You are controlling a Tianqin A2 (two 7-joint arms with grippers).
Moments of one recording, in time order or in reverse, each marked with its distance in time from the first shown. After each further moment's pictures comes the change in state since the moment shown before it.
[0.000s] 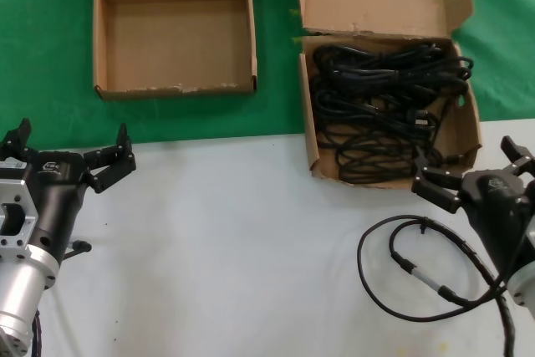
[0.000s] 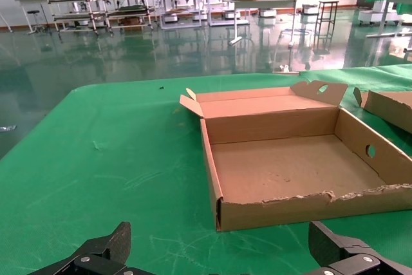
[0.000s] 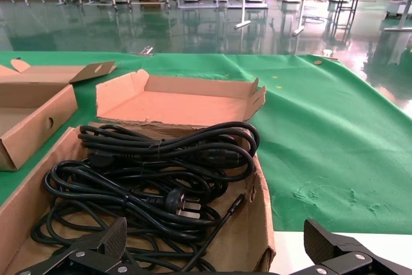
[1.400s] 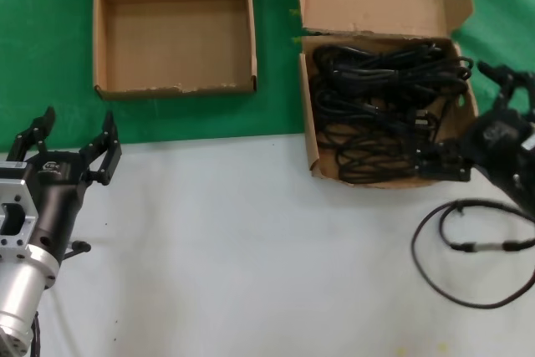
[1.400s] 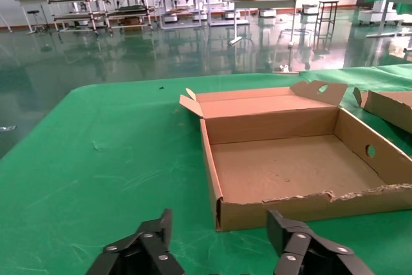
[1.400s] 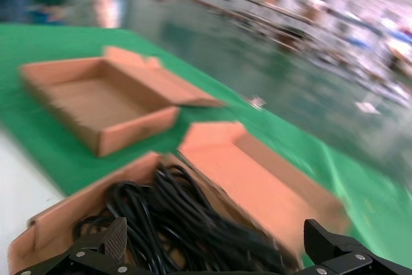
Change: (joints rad) left arm 0.000 0.000 0.000 0.000 0.000 0.000 0.000; right arm 0.144 0.272 -0.022 0.036 -0.042 -0.302 -0.160
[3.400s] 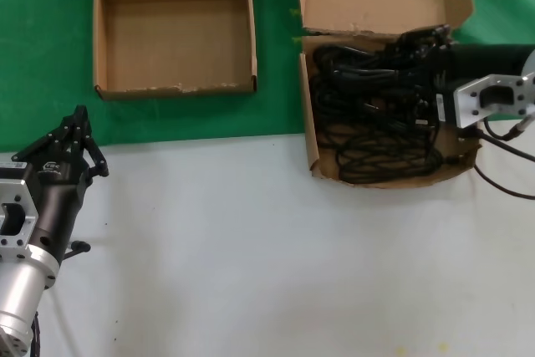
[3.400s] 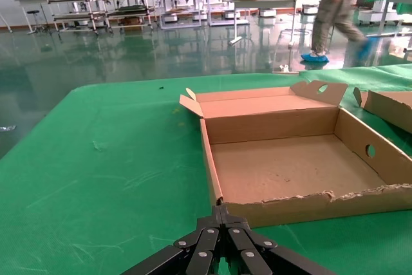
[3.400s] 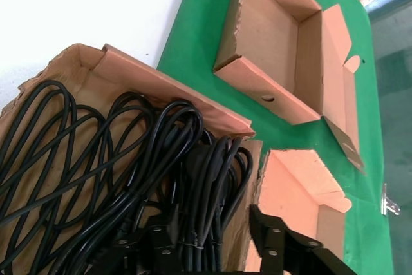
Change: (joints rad) left arm 0.000 0.000 0.000 0.000 0.000 0.000 0.000; right arm 0.757 0.071 -0.434 -0.333 -0.544 -0.493 -0.275
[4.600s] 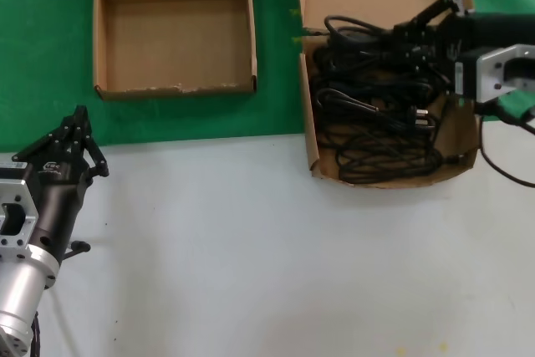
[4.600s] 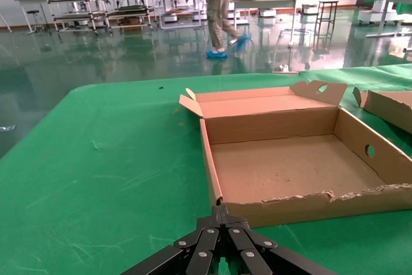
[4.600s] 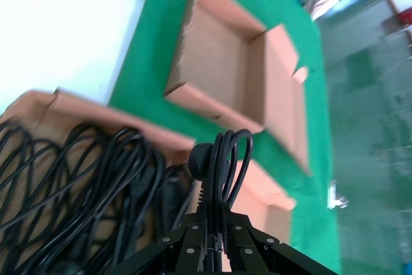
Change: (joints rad) left arm 0.000 0.000 0.000 0.000 0.000 0.000 0.000; right arm -0.024 0.075 0.064 0.225 -0.028 -0.049 0.206
